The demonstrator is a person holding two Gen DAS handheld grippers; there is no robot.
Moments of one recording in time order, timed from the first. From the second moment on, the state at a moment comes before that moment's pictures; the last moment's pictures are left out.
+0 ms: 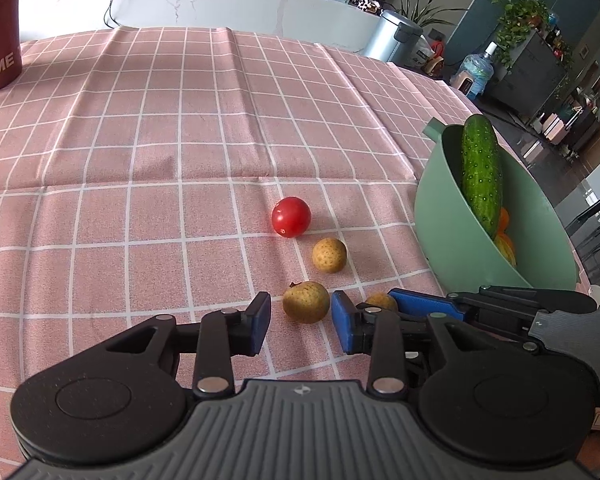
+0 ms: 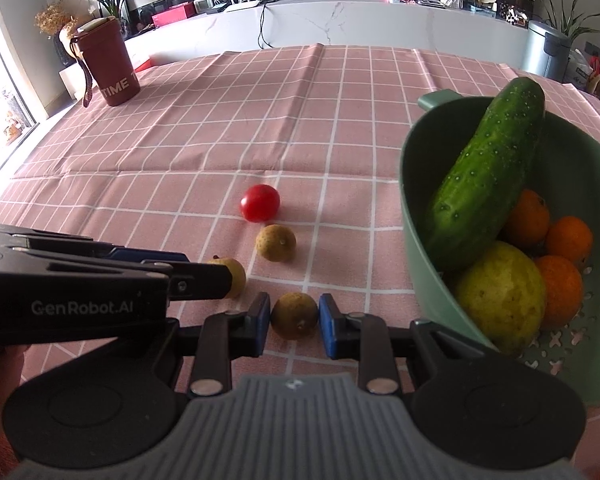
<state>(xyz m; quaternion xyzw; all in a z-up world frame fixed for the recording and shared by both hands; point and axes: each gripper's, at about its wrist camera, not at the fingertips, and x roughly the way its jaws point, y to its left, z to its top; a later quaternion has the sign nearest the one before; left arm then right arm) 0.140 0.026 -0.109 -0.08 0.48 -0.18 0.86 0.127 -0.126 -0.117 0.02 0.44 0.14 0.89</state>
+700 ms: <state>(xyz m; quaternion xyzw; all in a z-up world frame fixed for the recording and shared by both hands) 0.137 0.022 -0.106 -0.08 0.47 -0.17 0.86 0.126 -0.126 -0.115 0.03 0.44 0.15 0.88</state>
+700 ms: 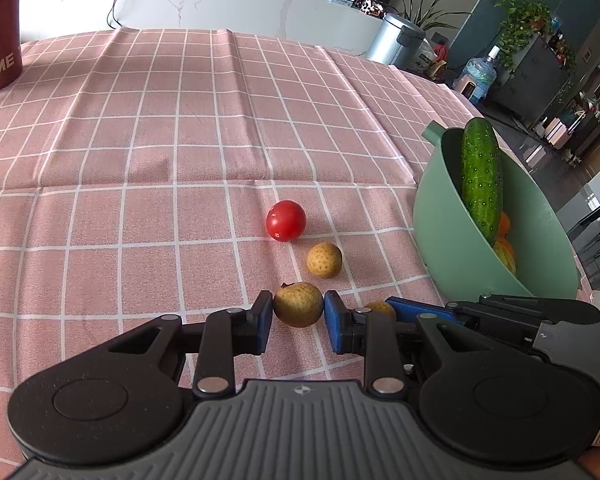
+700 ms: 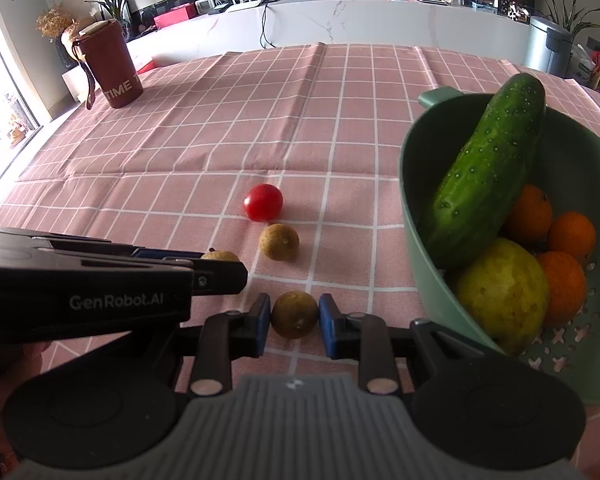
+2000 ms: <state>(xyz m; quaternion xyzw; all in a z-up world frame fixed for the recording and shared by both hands) 0.101 -0.135 -0.013 0.00 0.45 -0.30 0.84 0.104 -0.281 -0.028 -0.06 0.43 0.18 0.88</state>
